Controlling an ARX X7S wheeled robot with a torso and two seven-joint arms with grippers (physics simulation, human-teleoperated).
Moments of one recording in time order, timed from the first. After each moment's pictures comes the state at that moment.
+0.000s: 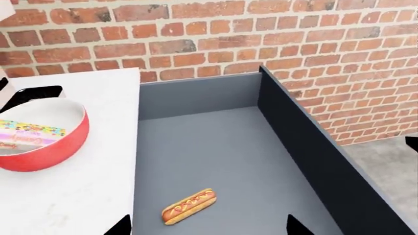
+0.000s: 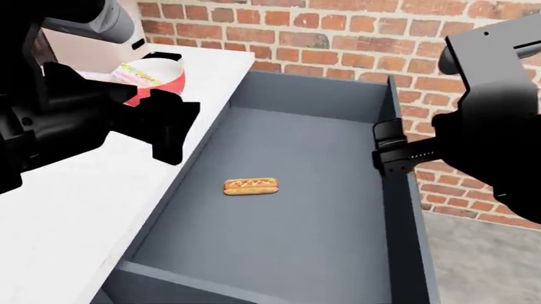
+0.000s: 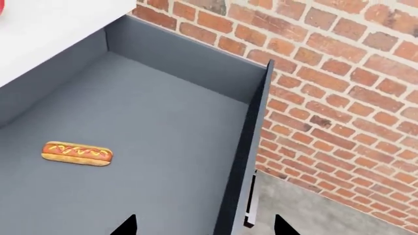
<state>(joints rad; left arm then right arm) -1.52 -0.92 0.67 0.27 -2.17 -1.06 -0.86 1.69 0.96 -1.12 -0.28 2.19 0.93 1.20</state>
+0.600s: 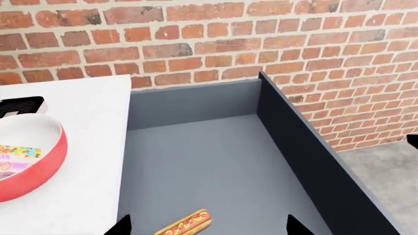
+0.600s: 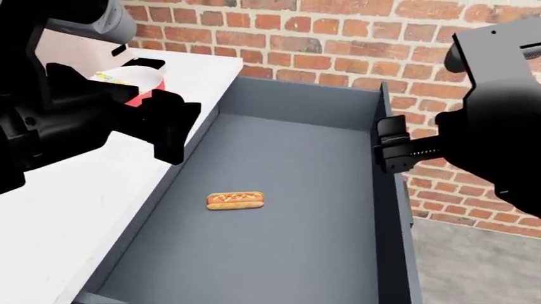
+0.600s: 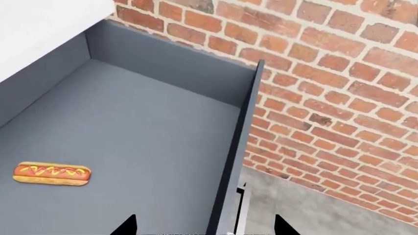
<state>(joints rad) -1.51 -0.91 0.68 0.26 -2.16 -1.06 -0.85 1.68 0.97 -1.12 -0.26 2.21 0.91 1.19</state>
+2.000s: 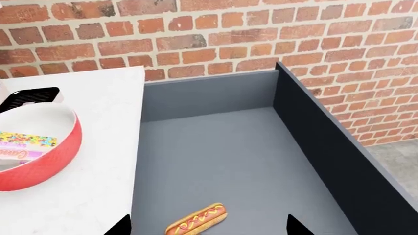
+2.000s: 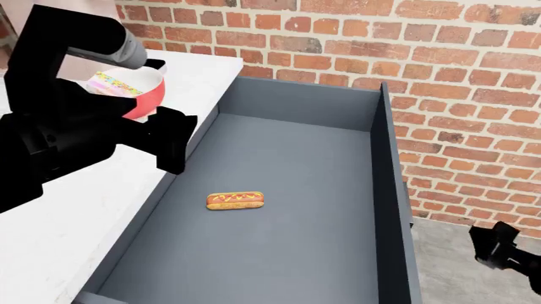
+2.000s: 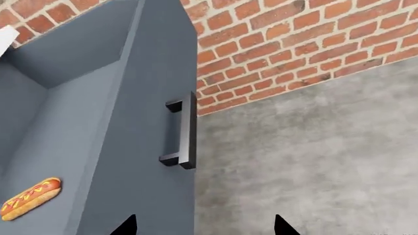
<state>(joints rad) -1.44 -0.93 0.69 0.29 -2.05 -1.04 -0.82 0.96 1.53 -1.48 -0.17 2.04 -0.08 0.19</state>
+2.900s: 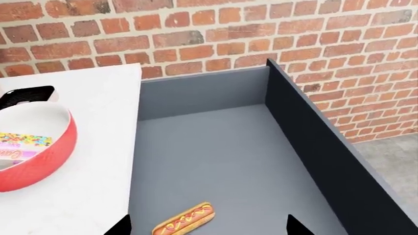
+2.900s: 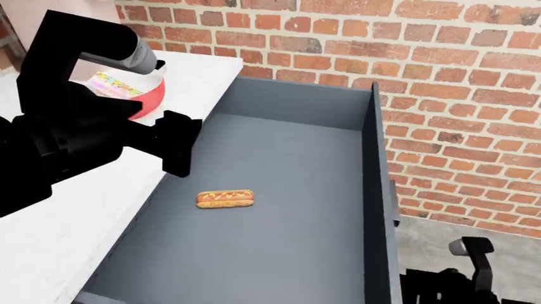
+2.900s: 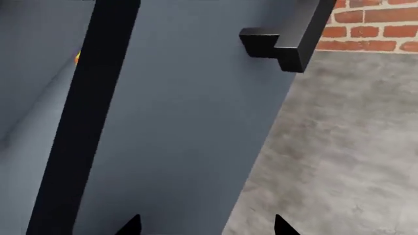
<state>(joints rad) -1.44 -0.91 0.71 0.29 -2.04 -1.04 -0.81 0.85 0.97 -1.70 0.53 1.81 -0.07 -0.51</state>
